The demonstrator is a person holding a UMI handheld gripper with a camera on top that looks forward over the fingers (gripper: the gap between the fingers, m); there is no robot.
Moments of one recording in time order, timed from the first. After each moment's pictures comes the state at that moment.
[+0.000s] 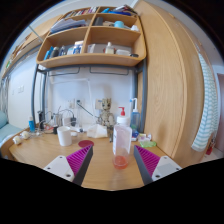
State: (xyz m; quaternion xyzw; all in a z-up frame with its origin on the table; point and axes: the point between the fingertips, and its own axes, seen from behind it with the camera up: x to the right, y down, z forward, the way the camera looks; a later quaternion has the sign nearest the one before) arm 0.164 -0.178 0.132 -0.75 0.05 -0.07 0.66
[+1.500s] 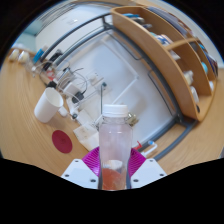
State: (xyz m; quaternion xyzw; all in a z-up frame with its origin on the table) arm 0.154 0.034 0.153 -0.68 -0.29 -0.34 0.58
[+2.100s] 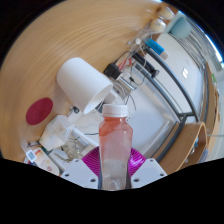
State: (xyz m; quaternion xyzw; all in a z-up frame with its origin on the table) arm 0.003 0.111 0.197 -0.24 -0.65 -0.65 0.31
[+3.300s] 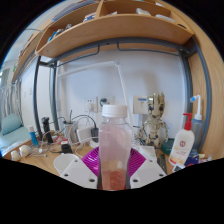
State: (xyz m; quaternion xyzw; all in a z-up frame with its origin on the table) arm 0.053 0.123 0.127 -0.75 -0.07 0.08 0.65
